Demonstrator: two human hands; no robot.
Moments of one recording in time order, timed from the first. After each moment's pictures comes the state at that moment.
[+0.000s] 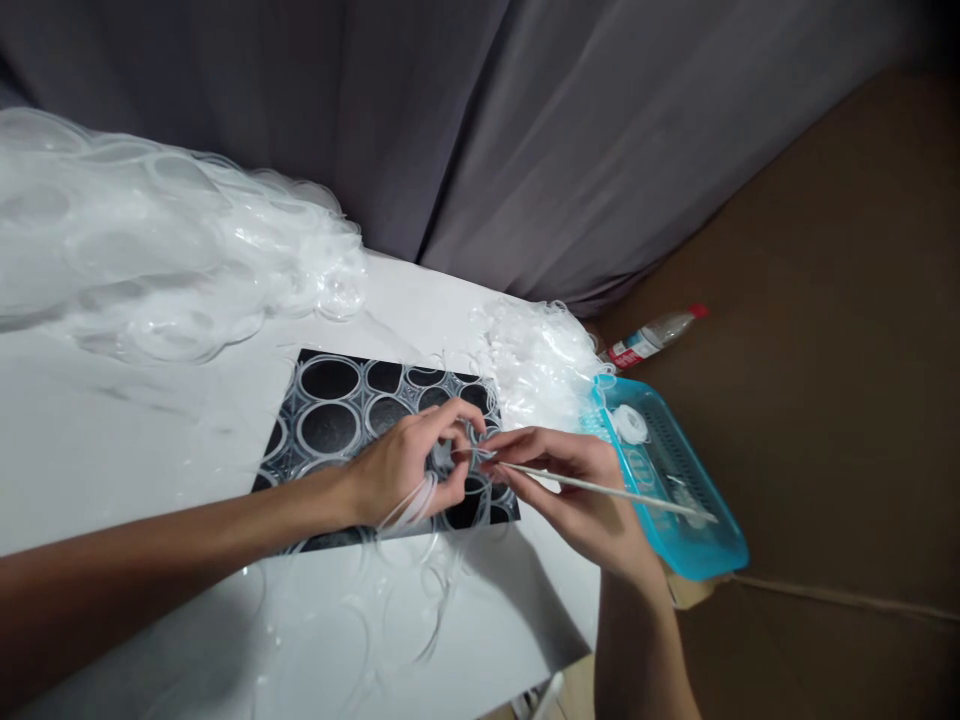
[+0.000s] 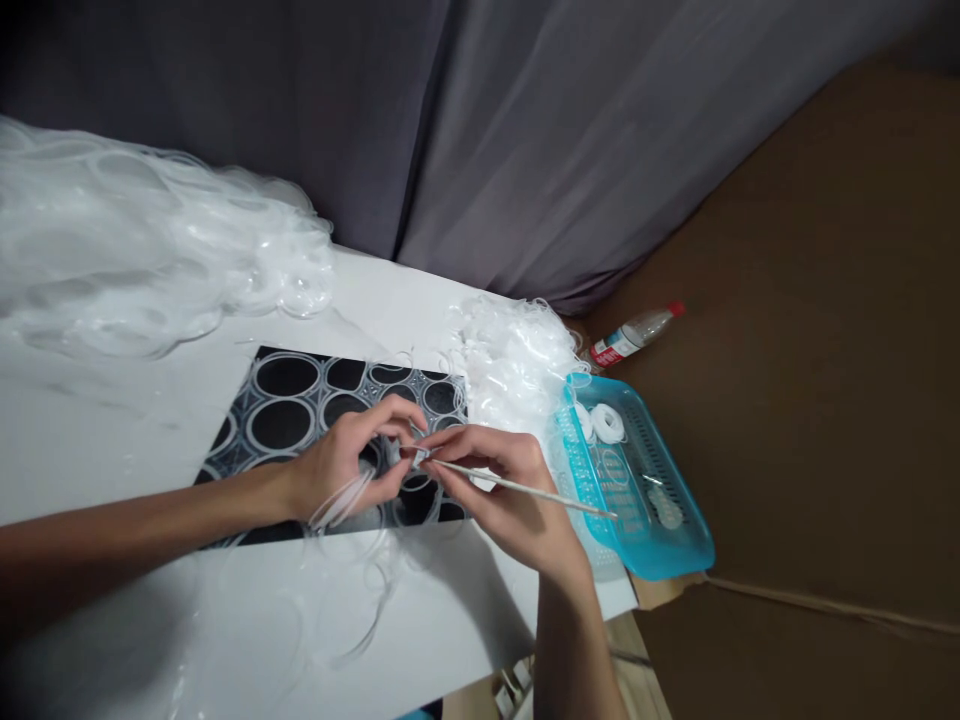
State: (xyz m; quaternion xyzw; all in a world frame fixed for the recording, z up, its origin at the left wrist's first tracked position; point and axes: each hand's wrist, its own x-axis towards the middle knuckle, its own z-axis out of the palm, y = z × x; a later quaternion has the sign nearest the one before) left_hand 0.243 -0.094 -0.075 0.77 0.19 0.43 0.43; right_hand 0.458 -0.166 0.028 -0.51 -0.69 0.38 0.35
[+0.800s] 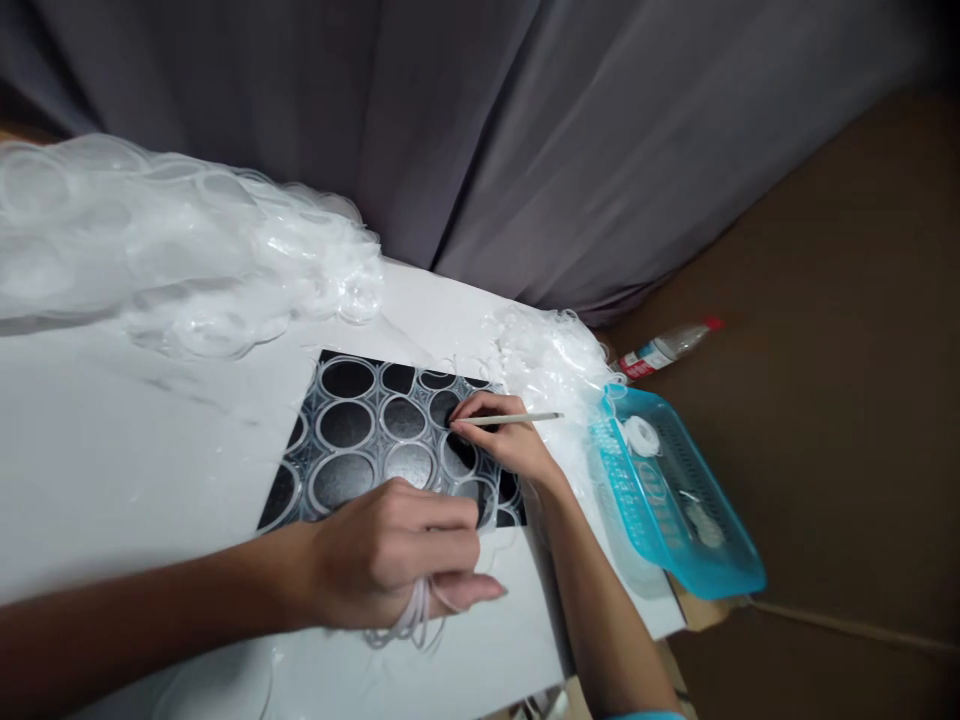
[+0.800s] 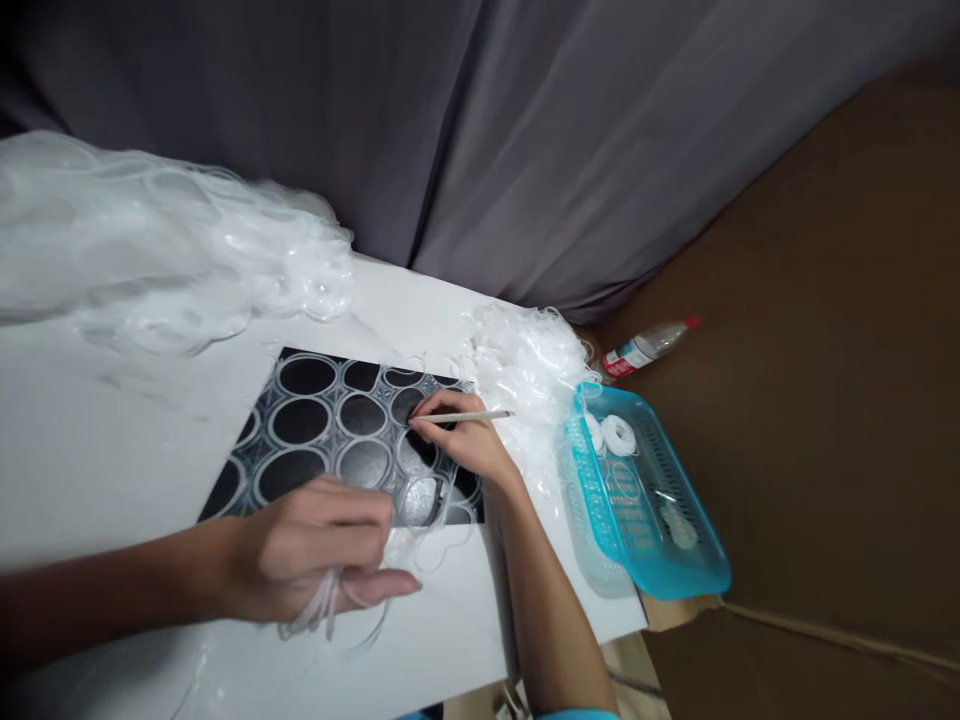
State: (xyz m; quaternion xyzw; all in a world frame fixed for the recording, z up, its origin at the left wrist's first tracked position) left_hand 0.218 -0.146 -0.044 0.83 0.06 0.48 0.29; right_hand 0.461 -0.075 -0.064 -0.47 -0.72 0.41 0.32
